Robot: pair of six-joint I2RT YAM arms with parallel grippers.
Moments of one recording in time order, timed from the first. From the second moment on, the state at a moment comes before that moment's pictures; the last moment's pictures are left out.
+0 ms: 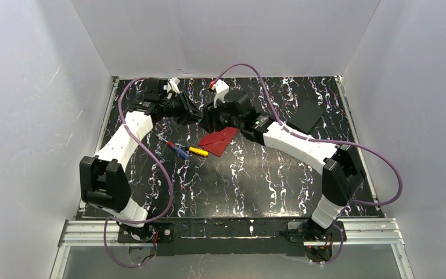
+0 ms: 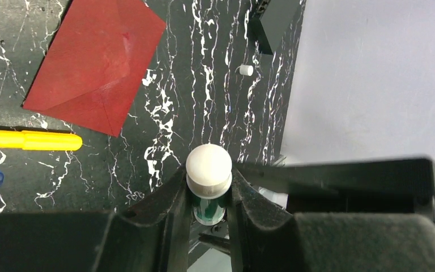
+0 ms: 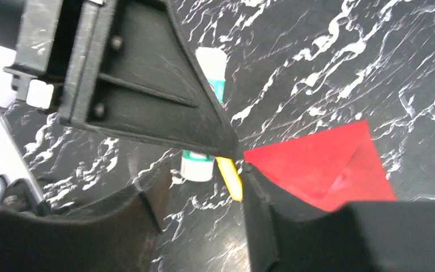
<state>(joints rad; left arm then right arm) -0.24 1.56 1.33 -0.54 0.58 -0.79 0.86 1.69 1.39 -0.08 -0.10 0.26</state>
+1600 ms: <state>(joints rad) -0.24 1.27 1.16 -0.18 1.35 -0.21 0.74 1.53 1.37 0.22 -0.79 0.70</state>
